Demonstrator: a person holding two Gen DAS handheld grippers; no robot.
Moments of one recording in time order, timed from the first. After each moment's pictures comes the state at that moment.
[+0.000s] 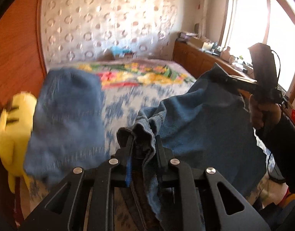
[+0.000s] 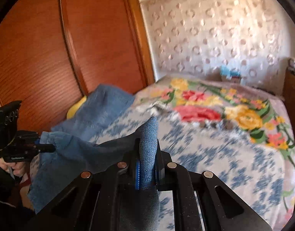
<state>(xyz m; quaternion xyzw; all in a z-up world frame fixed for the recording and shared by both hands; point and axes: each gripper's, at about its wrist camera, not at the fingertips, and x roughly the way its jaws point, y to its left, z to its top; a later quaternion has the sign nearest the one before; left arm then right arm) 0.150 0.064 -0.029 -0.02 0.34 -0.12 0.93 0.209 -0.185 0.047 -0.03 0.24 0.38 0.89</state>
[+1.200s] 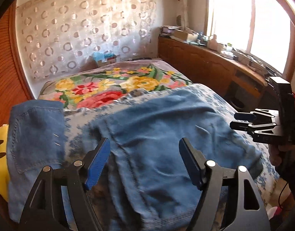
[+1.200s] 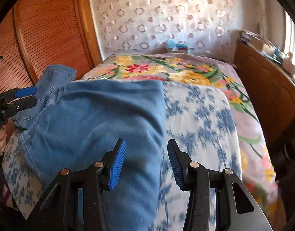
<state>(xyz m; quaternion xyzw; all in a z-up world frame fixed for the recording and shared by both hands) 0.212 -0.023 -0.029 0.04 0.35 -0.16 0.92 0.166 -0.260 0.000 -0.03 0.35 0.19 0.92</state>
